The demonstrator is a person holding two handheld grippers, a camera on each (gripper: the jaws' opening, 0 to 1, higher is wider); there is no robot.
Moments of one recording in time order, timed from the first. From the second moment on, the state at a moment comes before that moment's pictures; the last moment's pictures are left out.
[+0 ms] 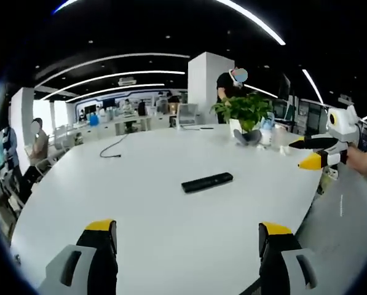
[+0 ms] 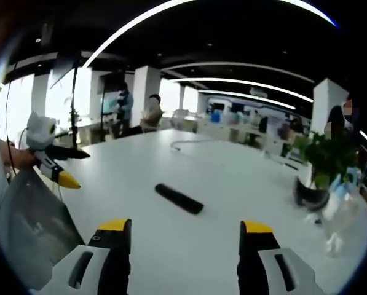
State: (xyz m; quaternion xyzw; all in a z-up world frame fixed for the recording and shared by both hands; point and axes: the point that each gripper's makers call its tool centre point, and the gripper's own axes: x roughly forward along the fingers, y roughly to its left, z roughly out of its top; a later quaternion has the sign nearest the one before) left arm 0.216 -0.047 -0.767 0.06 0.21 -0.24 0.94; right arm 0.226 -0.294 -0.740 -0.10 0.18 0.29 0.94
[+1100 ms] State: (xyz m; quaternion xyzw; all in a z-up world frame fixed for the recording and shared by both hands) left arm 0.209 -0.052 -0.797 0.07 0.33 -0.28 0.90; right arm 0.222 -0.290 -0.747 -0.12 0.20 0.30 0.93
